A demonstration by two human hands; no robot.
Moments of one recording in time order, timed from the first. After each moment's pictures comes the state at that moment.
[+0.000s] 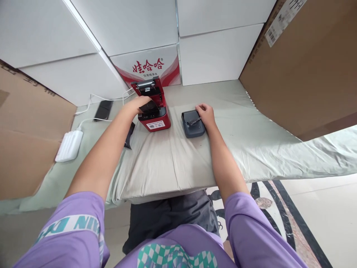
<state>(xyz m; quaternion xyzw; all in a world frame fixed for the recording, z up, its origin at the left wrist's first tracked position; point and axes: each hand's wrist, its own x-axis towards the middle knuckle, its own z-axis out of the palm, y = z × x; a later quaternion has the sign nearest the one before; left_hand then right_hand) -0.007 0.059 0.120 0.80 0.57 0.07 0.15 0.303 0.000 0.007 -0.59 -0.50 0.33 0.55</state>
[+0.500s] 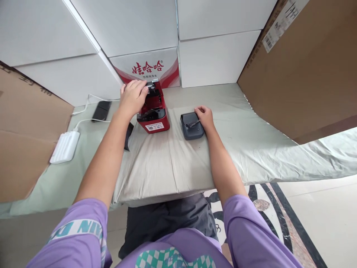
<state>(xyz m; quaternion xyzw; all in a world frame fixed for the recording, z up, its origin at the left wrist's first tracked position) -0.004 0.022 0.150 0.77 0.56 0.30 0.10 0.303 0.001 0.006 -0.59 -0.51 0.32 0.54</state>
